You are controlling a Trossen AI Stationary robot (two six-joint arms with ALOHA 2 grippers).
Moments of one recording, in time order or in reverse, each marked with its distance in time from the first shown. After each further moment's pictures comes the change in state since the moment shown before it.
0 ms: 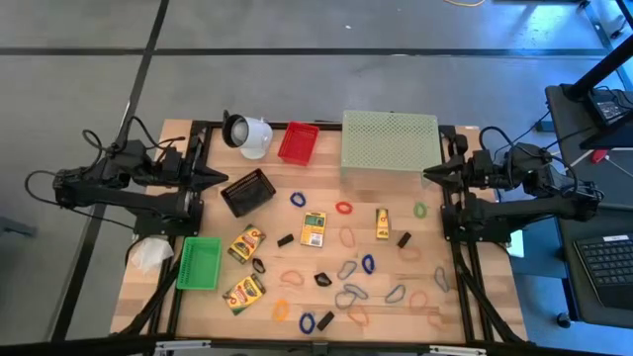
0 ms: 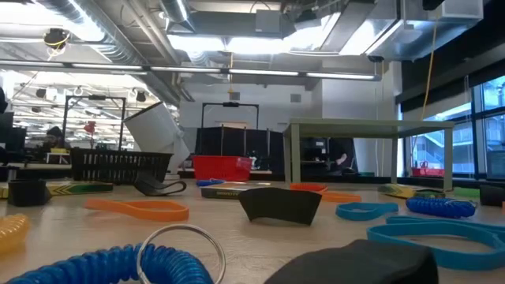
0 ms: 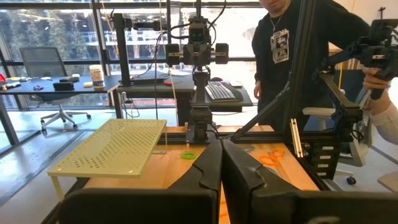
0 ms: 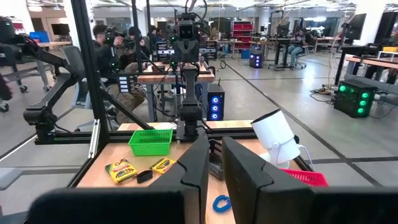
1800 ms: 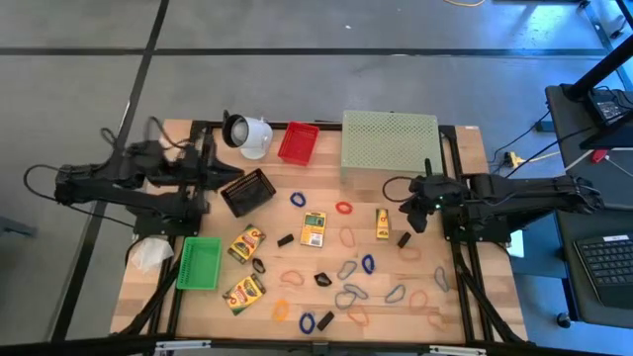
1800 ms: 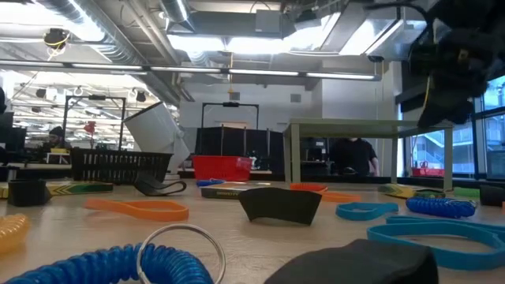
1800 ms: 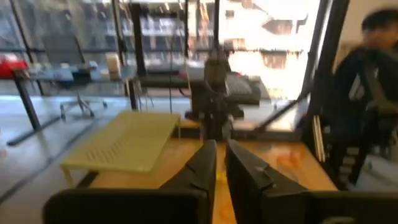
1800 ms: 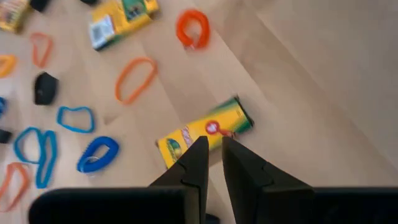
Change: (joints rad) left arm 0.000 0.162 -0.002 0.105 -0.075 -0.012; right arm 0.000 0.261 -0.331 -0.271 0.021 0.568
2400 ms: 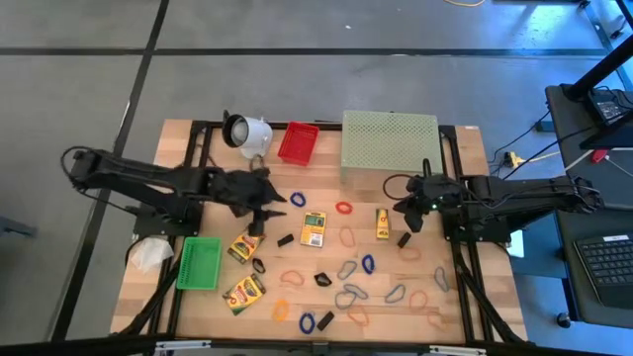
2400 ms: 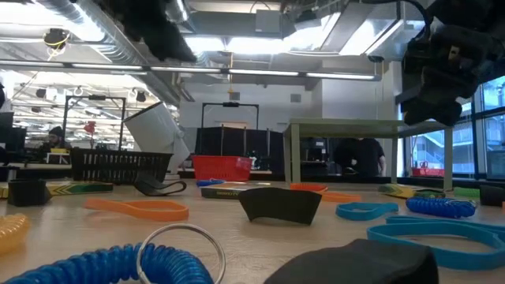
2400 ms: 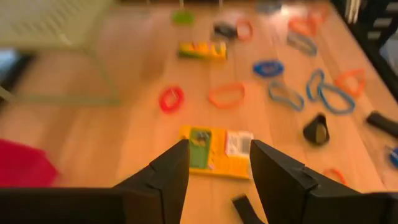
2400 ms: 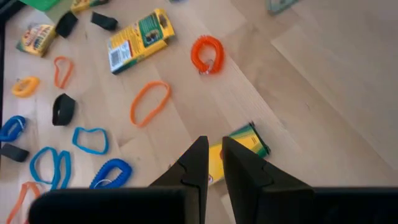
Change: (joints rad) left arm -0.070 0.546 -0.008 -0.001 0.001 -0.038; right arm 0.000 0.002 -0.036 0.150 0.004 -0.014
